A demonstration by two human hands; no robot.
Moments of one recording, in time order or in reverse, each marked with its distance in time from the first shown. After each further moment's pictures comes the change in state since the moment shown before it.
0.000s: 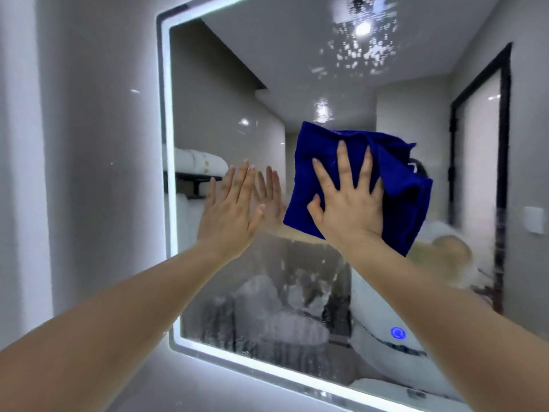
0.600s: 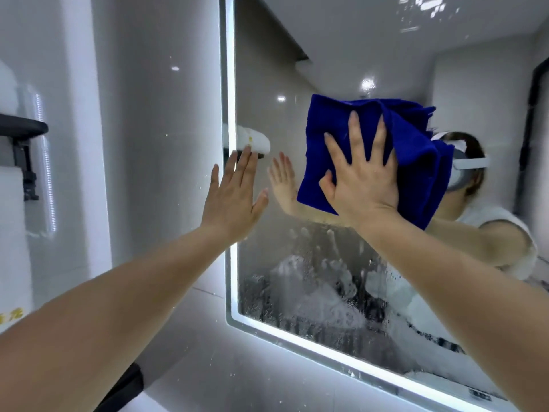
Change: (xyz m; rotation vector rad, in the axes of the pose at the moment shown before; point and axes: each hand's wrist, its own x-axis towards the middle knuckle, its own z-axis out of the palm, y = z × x) left_hand -0.028 -0.115 0.020 0.067 -0.067 -0.104; right_hand 0.024 -0.110 0.033 -0.014 0.064 -0.098
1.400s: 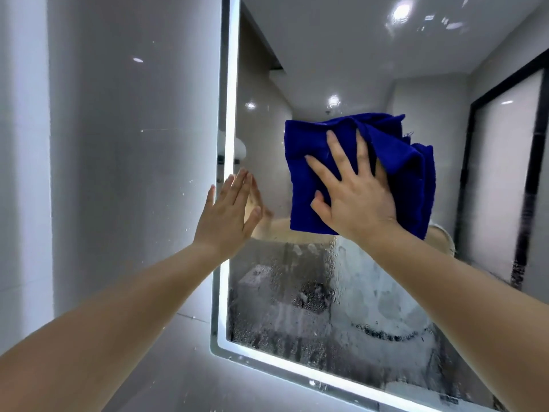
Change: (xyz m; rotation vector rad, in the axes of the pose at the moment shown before) left_hand 0.015 -0.040 0.070 -0.186 -0.018 0.076; right_hand 0.012 -0.025 0.007 -0.115 0.040 -0.180
